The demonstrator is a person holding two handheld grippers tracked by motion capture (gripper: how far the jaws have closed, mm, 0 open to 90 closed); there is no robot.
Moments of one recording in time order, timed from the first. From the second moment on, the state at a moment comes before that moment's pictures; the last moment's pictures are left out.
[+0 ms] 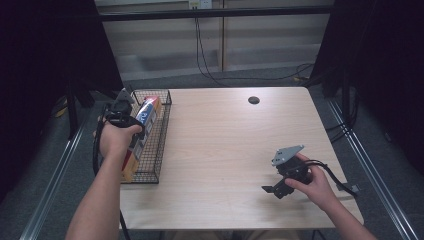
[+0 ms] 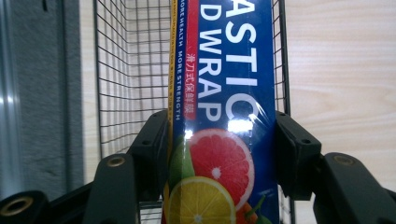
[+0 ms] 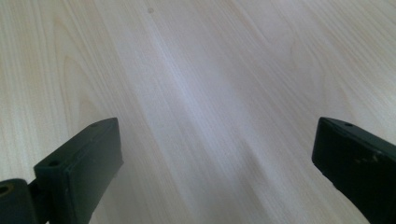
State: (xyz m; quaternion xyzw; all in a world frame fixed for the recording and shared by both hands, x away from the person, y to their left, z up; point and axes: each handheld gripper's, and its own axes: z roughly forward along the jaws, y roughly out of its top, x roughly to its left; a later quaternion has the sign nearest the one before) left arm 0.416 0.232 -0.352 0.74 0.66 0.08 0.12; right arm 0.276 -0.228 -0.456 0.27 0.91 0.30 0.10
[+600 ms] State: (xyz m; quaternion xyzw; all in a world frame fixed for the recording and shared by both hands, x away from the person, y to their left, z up) left arm 0.417 0.215 -0.379 0.71 0.69 0.08 0.11; right arm 0.277 -0.227 -0.455 0.26 0.91 0.31 0.10
